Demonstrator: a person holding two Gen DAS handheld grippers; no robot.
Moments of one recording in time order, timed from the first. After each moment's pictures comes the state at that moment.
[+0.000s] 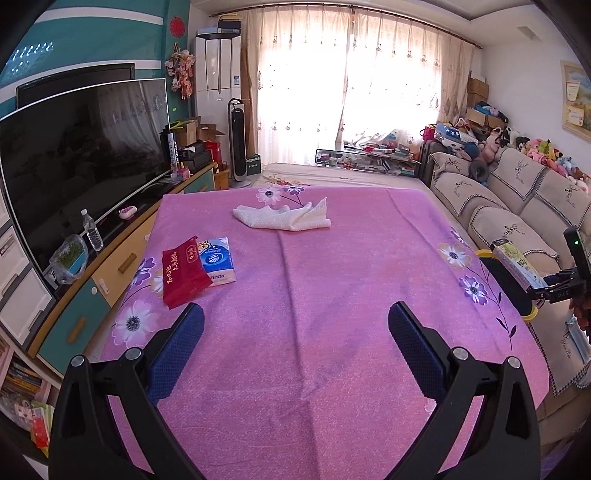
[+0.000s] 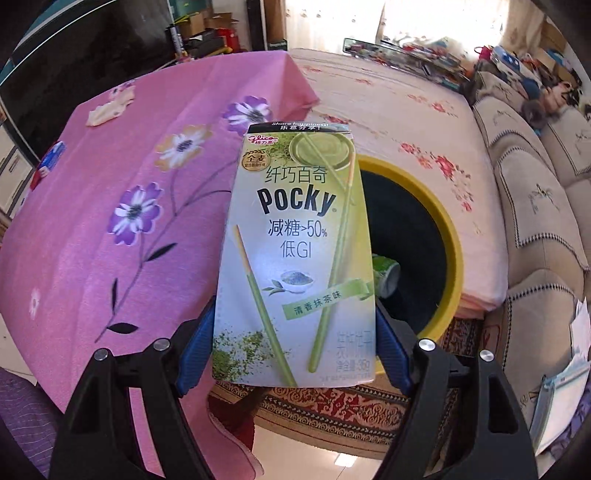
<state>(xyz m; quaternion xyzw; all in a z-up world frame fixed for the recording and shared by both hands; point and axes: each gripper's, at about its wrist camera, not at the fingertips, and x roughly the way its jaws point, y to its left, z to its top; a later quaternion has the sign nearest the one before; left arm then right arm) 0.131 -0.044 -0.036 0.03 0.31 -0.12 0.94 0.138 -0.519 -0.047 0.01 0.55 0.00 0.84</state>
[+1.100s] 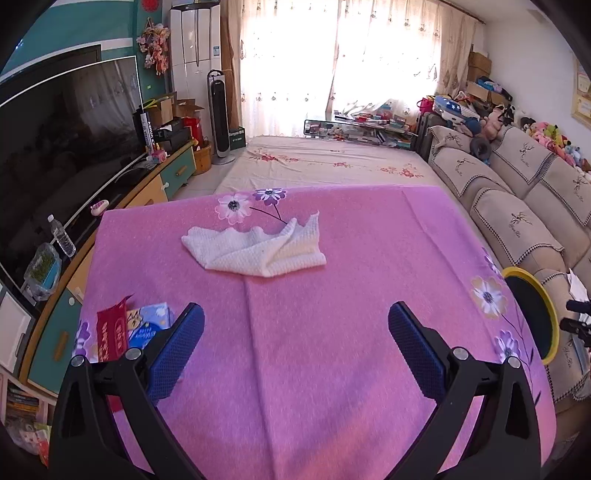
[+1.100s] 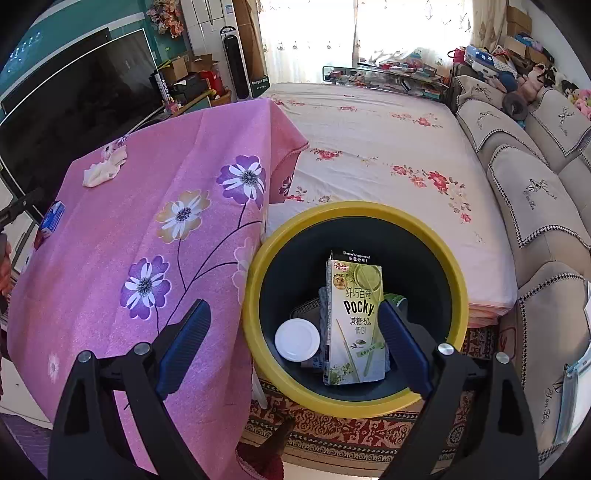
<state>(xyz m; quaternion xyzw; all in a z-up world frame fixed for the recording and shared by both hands) 0.323 -0.107 -0.057 0.04 0.38 -0.13 0.92 0.157 -0.515 -0.024 0.06 0.48 -0.02 0.87</state>
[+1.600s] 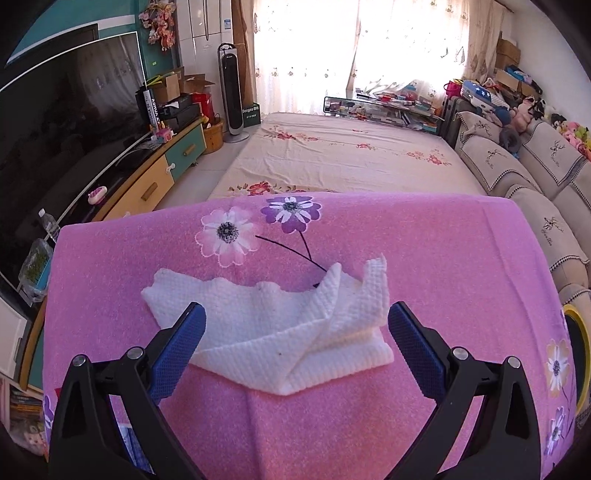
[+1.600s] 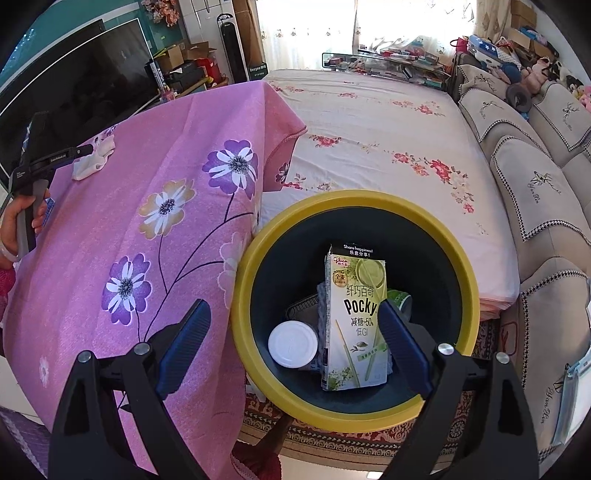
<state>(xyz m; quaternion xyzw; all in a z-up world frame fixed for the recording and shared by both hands) 0.478 -0.129 -0.118 0.05 0.42 -0.10 0.90 0.176 -0.518 -0.044 0.06 0.51 -0.02 0.86</state>
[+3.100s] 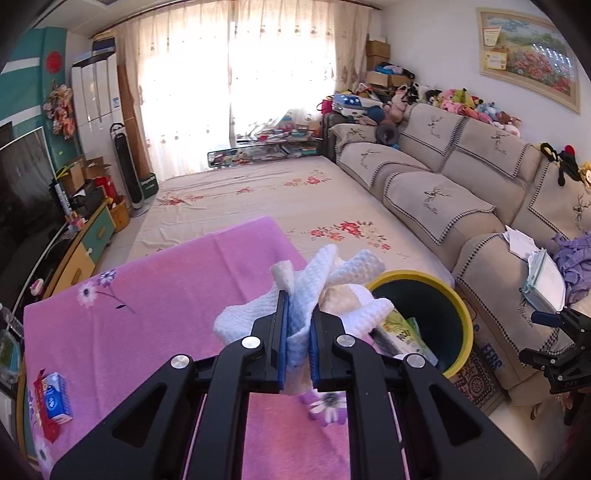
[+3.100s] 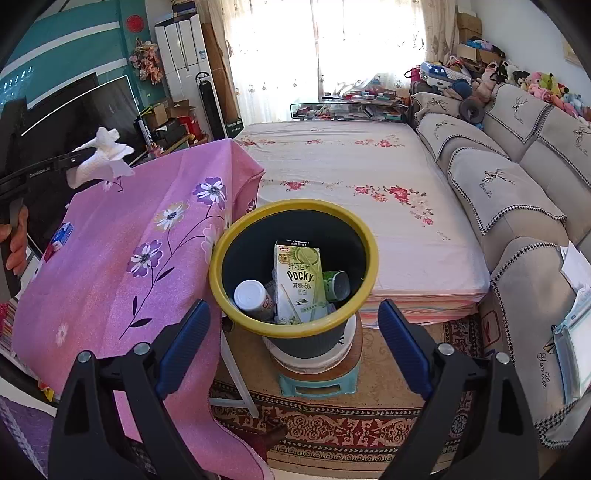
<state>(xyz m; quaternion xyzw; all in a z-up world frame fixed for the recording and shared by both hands) 0.221 -0.340 0.014 0.11 0.32 -0.30 0.89 0.018 -0.561 0.012 0.09 0.40 -0.07 0.91</state>
